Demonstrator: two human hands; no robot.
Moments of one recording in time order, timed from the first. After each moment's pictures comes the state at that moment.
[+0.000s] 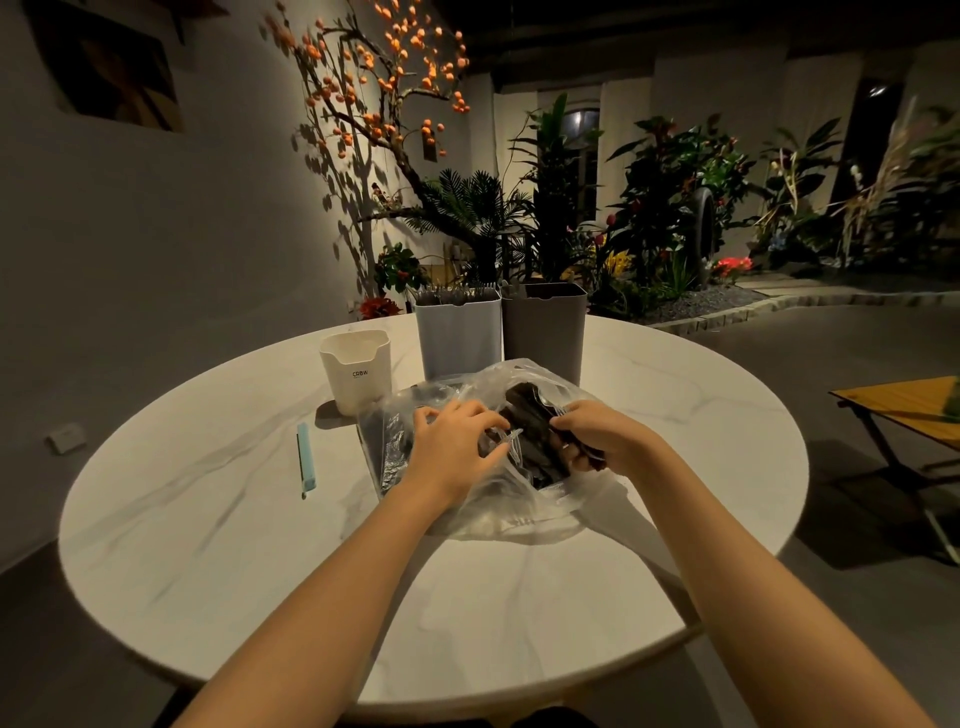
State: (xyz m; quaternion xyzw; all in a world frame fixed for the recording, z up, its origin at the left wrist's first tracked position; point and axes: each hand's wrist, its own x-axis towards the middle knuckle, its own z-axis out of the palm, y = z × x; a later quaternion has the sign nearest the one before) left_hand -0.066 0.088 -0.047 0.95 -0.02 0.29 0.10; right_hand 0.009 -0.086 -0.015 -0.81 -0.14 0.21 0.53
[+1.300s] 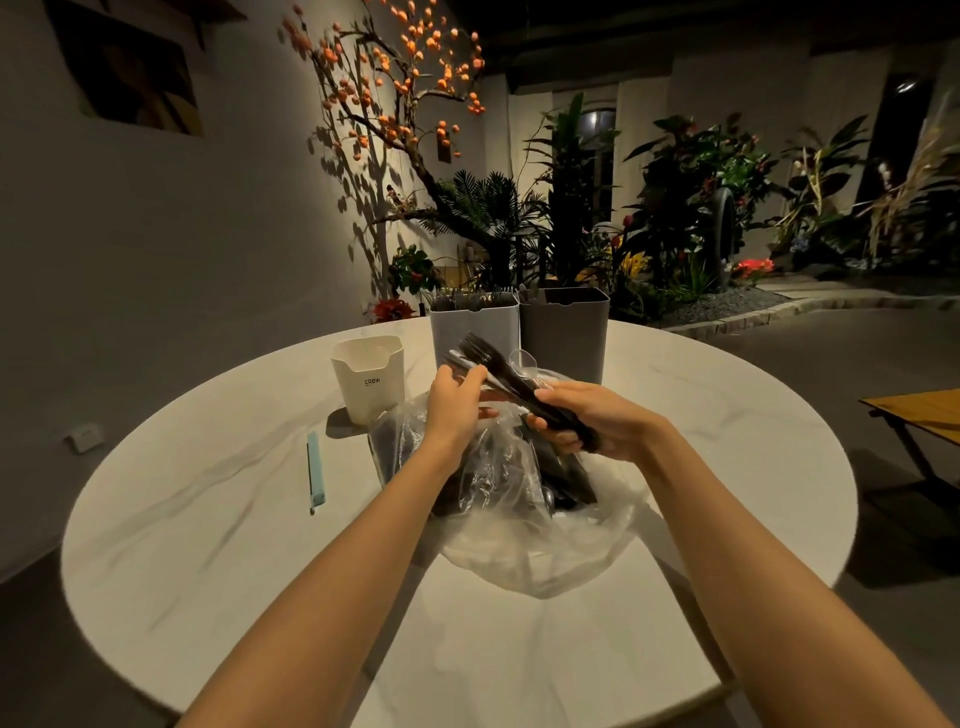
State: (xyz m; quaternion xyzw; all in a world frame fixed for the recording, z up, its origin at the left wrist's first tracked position) left_hand -0.029 0.091 -0.003 0.69 0.12 0.29 0.66; right_hand 0.031 -0.071 0.001 -0.63 -0.35 0.33 0.61
